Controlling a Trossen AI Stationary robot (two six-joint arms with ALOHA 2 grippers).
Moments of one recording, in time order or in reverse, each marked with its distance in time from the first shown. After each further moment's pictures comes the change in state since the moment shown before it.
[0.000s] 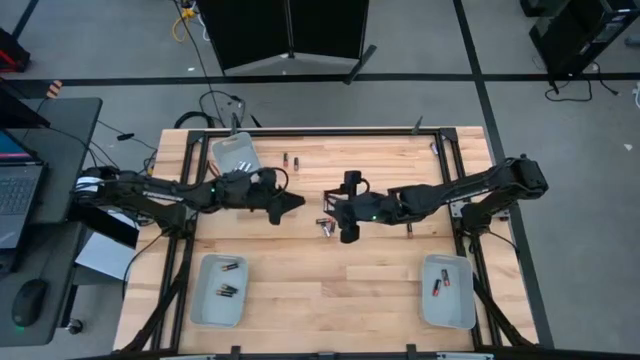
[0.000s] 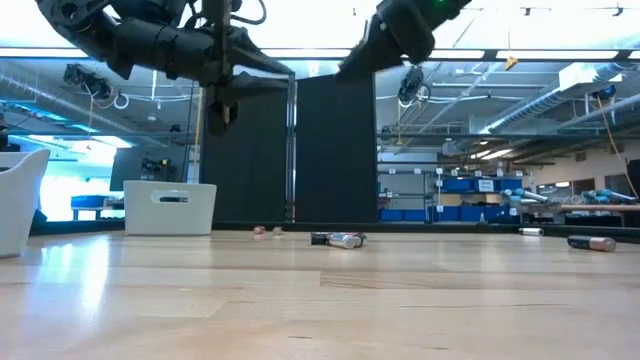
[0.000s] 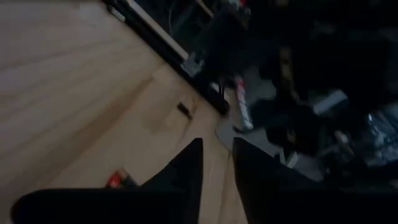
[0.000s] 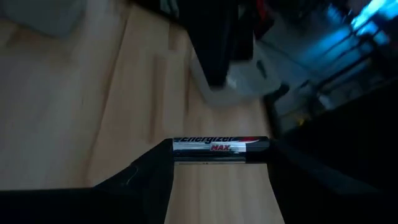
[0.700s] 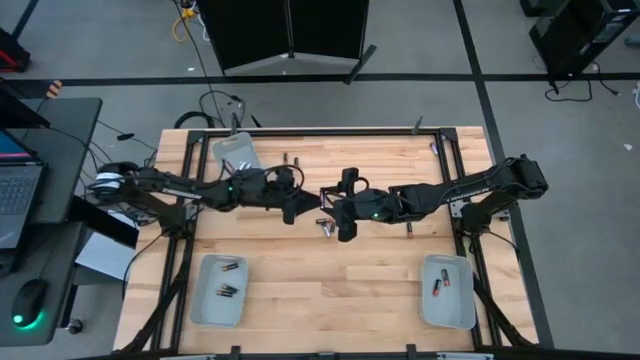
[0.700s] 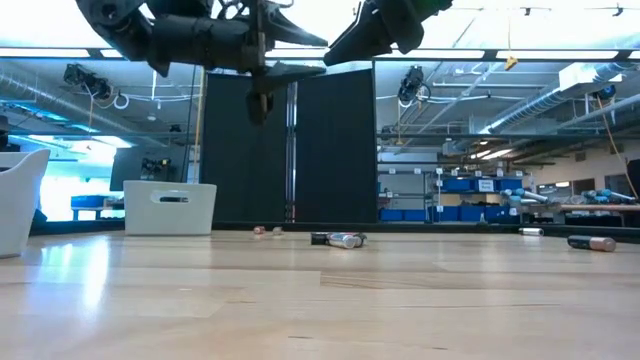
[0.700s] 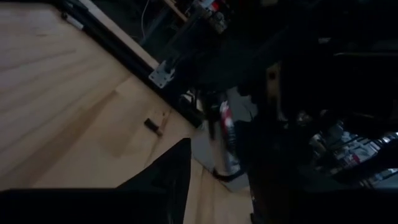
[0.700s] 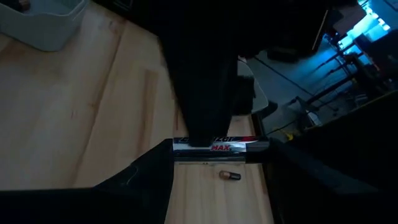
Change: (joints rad) left arm 0.004 0.187 0.141 0.129 0.081 -0.002; right arm -0.002 -0.001 0.018 0.064 0.000 -0.086
